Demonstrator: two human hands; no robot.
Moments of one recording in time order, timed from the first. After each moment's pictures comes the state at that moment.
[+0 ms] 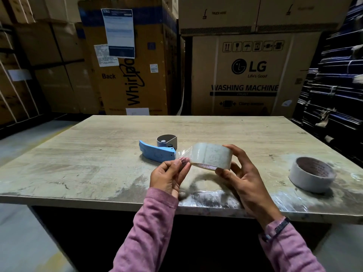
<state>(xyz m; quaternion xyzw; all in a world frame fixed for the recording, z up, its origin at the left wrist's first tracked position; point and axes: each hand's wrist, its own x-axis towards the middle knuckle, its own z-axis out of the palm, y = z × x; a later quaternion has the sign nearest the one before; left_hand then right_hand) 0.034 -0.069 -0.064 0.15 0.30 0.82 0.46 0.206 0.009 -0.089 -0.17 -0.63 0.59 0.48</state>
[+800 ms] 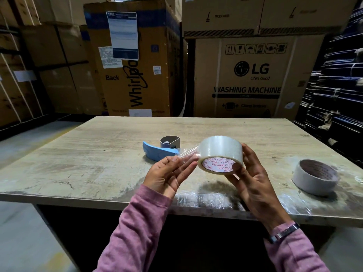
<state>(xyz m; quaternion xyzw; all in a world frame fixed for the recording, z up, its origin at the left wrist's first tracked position) 0.020 -0.096 -0.042 0.25 0.26 0.76 0.55 0.206 0.001 -0.077 -0.13 -0.55 0.65 0.51</state>
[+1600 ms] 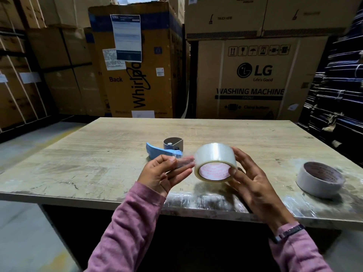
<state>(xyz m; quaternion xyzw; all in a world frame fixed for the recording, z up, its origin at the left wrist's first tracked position) -0.001 -0.104 -0.035 0.30 0.36 0.71 0.52 0.209 0.007 -0.083 -0.15 -0.58 0.66 0.45</state>
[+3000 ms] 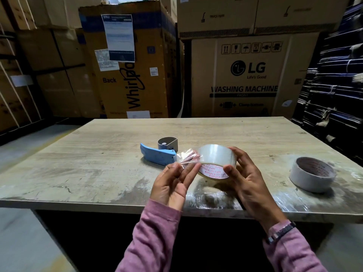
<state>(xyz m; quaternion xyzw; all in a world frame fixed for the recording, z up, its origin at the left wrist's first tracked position) 0.042 -0.089 -0.059 0.16 0.15 0.80 0.55 0.207 0.001 -0.084 -0.18 -0.57 0.63 0.49</state>
